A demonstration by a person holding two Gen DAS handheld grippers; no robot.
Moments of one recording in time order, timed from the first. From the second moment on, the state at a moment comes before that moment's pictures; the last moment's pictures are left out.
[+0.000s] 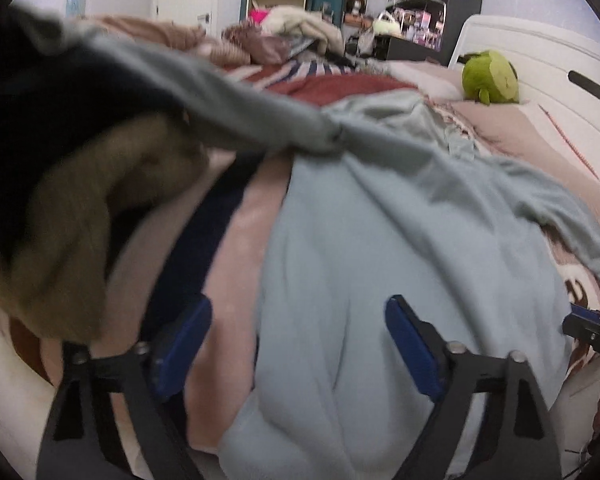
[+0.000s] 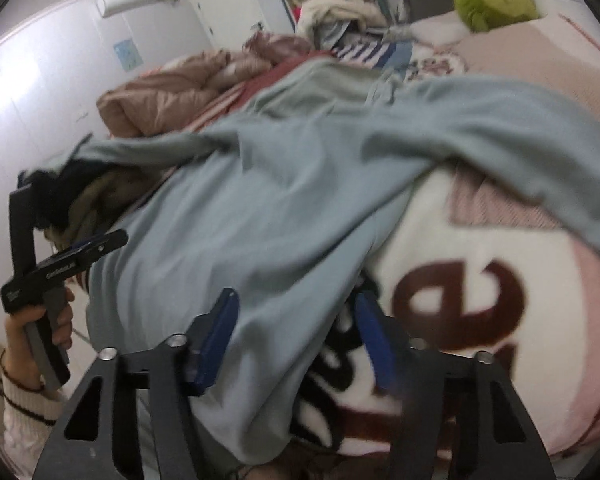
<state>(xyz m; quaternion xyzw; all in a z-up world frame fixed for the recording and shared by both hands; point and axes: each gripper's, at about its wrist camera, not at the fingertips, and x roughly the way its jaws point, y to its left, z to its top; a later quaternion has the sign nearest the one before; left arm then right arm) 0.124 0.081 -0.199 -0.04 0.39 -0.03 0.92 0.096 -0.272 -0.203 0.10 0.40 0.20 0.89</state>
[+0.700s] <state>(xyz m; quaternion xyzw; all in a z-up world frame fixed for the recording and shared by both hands) 0.096 0.042 -0.182 -0.06 0.39 -0.17 0.90 0.078 -0.304 -0.172 0.09 0.33 0.13 0.93</state>
